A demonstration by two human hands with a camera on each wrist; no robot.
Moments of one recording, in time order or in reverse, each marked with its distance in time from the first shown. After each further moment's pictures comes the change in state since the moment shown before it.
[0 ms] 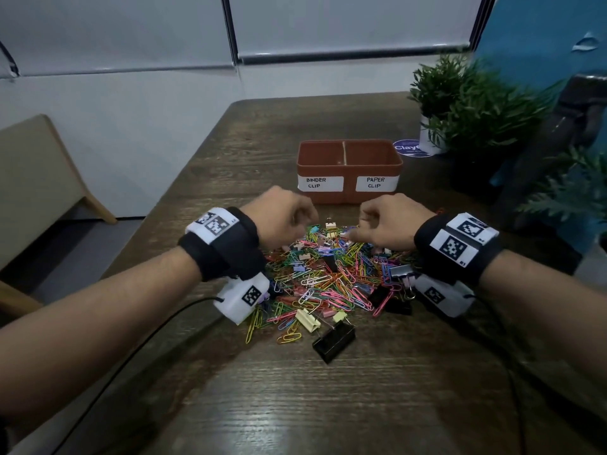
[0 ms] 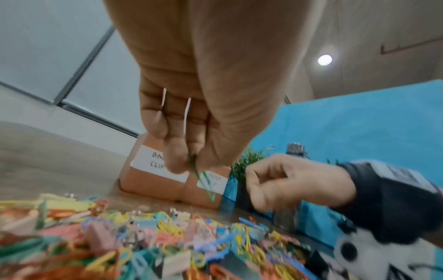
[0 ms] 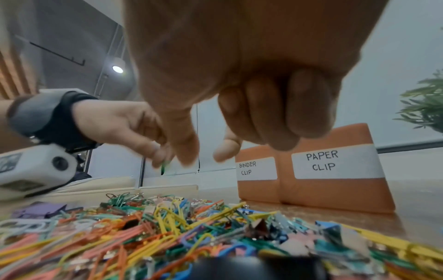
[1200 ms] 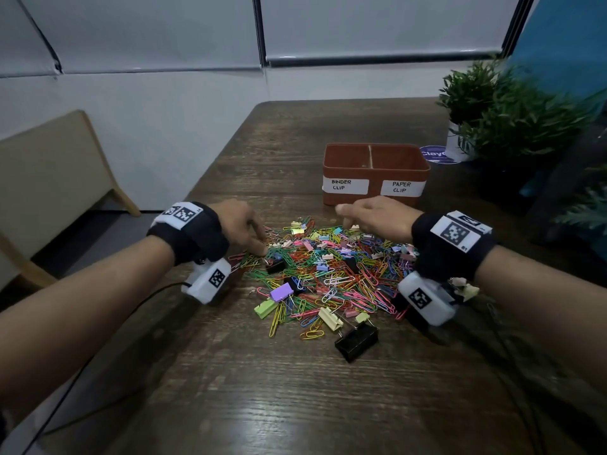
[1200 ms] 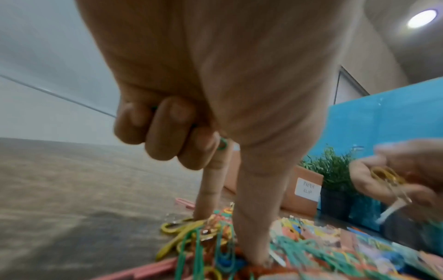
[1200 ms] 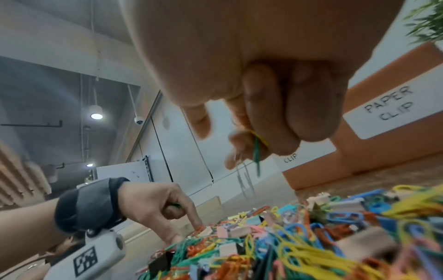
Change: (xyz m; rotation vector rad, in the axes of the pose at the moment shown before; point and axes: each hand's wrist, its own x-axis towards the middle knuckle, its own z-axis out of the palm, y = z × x) left_hand -0.042 -0.091 -0.013 0.126 -0.312 -0.412; right_hand 0.017 -0.045 0.006 0.385 -0.140 -0.045
